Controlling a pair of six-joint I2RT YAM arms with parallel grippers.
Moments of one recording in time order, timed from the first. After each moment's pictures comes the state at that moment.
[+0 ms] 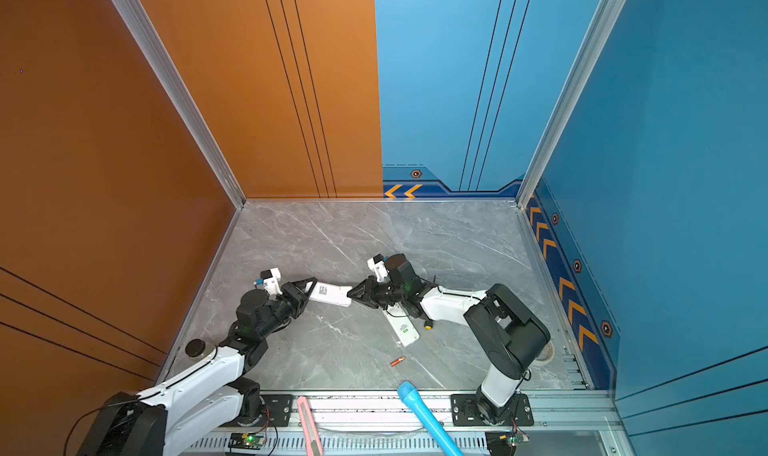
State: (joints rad) left arm -0.29 0.97 0.19 0.54 0.26 -1.28; right arm 0.72 1.69 0.83 0.35 -0.64 1.09
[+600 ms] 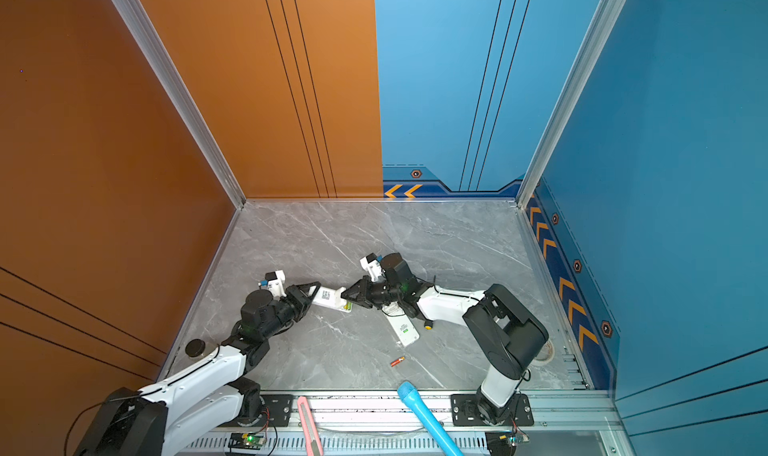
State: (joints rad) left arm -0.32 0.99 0.19 0.51 0.25 -1.25; right arm 0.75 1.70 0.86 0.39 -0.68 1.10
